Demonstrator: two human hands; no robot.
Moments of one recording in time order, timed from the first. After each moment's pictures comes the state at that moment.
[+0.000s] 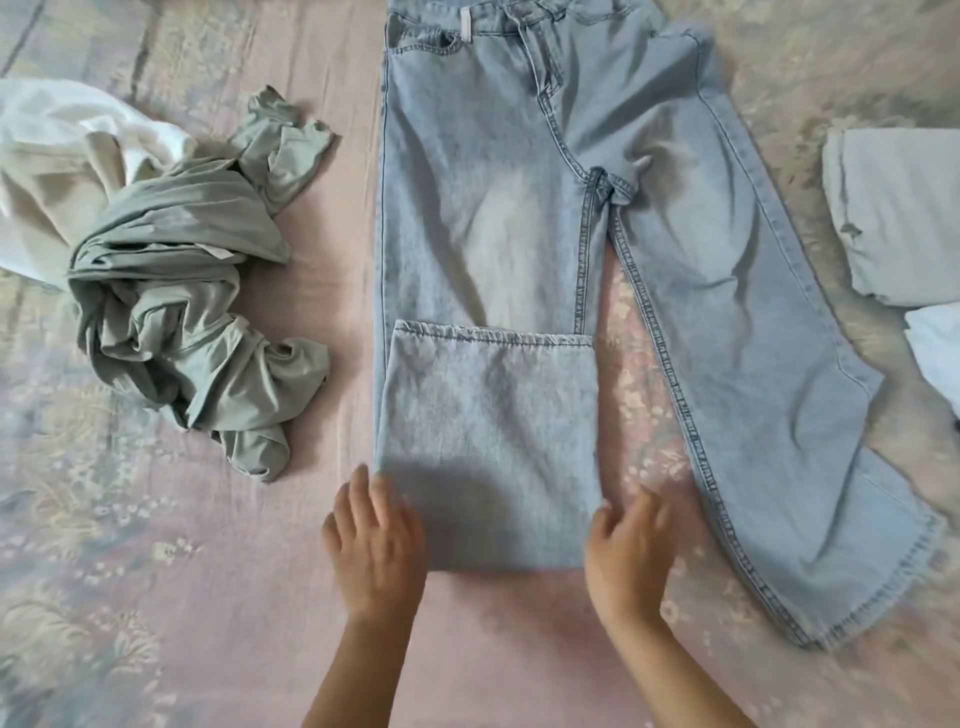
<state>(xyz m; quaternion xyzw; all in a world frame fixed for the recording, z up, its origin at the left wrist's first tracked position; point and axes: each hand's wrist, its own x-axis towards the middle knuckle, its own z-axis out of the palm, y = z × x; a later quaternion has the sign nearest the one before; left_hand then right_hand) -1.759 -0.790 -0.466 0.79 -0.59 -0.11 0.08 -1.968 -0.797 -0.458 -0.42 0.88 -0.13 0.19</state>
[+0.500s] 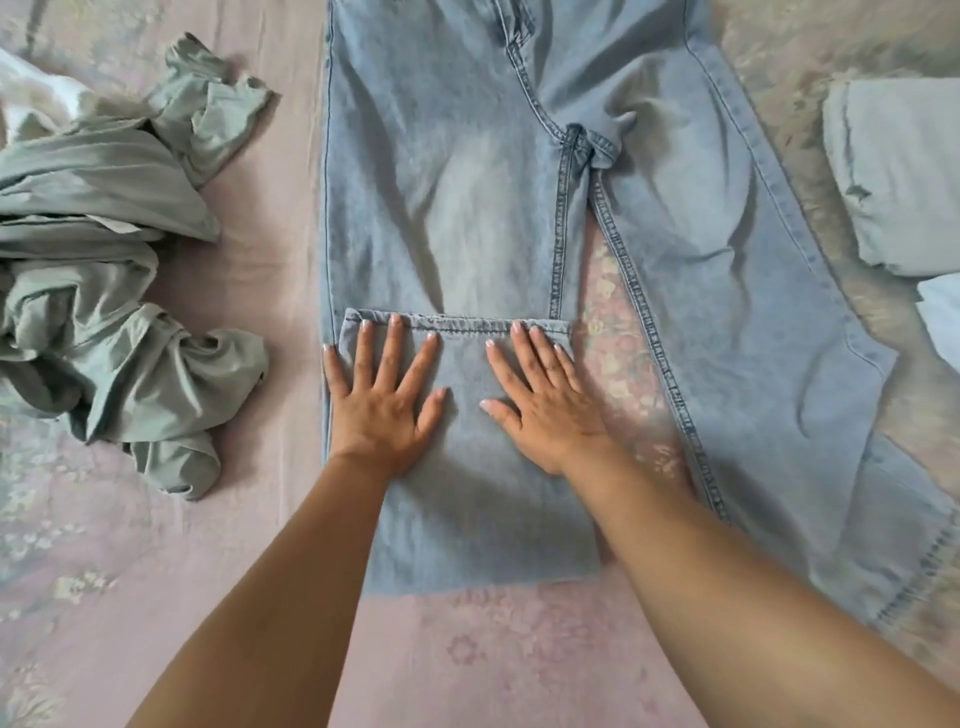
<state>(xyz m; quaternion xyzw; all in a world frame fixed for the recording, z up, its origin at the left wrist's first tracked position) -1.771 -0.923 -0.526 0.65 -0.75 -0.06 -0.09 -1.972 -0.928 -0.529 -0.81 0.57 0.10 0.10</state>
